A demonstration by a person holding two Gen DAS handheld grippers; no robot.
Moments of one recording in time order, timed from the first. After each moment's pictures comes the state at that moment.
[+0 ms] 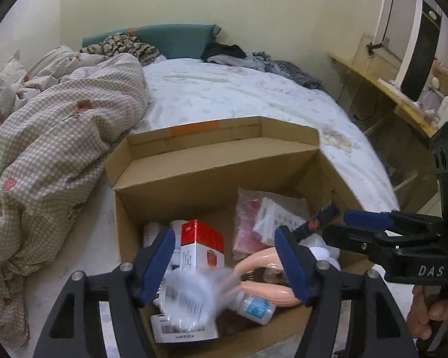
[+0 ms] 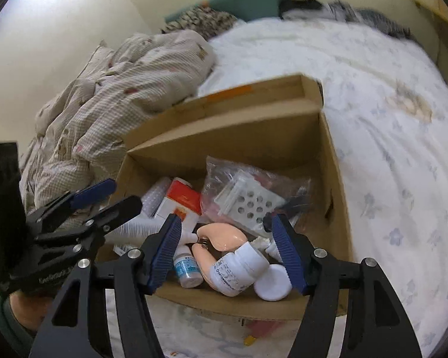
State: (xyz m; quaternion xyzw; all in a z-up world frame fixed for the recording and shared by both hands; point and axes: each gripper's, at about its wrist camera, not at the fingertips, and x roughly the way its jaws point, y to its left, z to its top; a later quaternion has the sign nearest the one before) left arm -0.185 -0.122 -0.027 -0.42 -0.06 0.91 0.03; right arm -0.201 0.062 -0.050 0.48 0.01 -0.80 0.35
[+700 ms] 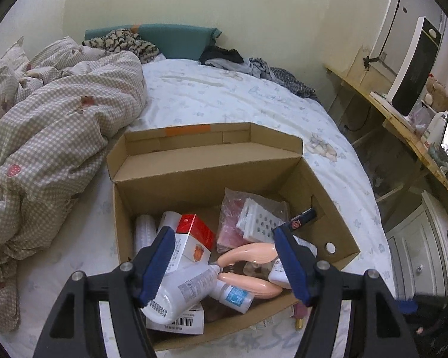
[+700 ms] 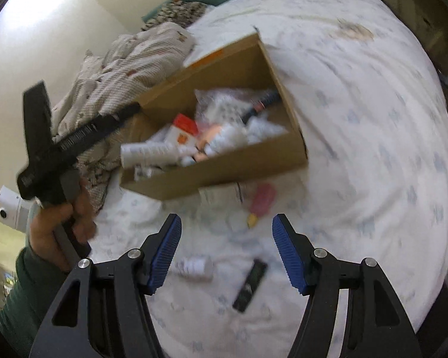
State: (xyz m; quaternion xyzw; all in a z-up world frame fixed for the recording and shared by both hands) left arm -0.163 -0.128 -0.006 -0.41 -0.10 0.90 0.05; right arm -0.091 0.159 -0.060 0.56 -0.08 -0.77 0.29
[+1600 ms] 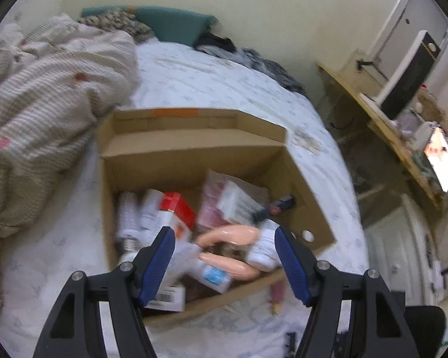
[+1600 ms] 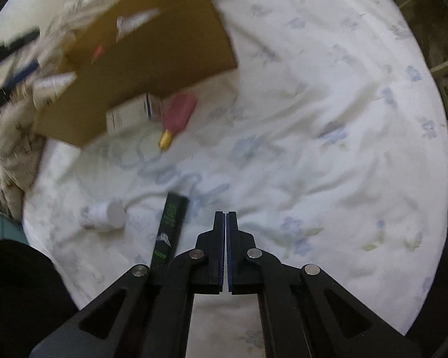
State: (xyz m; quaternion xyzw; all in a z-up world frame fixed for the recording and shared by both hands) left arm -0.154 -0.128 -0.010 -0.45 -0.16 0.87 0.11; right arm -0.072 0.194 -0.140 0.62 -0.02 -0.76 0.20
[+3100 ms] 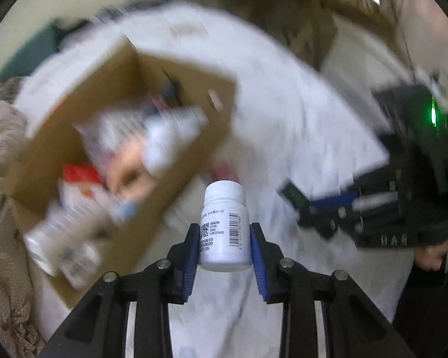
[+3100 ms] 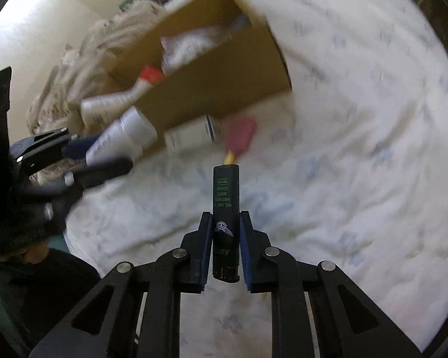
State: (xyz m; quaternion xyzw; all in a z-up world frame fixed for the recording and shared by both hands) left arm -0.107 -0.011 -0.035 -0.51 0.14 0.80 0.27; right arm -0.078 0.214 -0.093 0.58 -0.09 -0.76 0.28
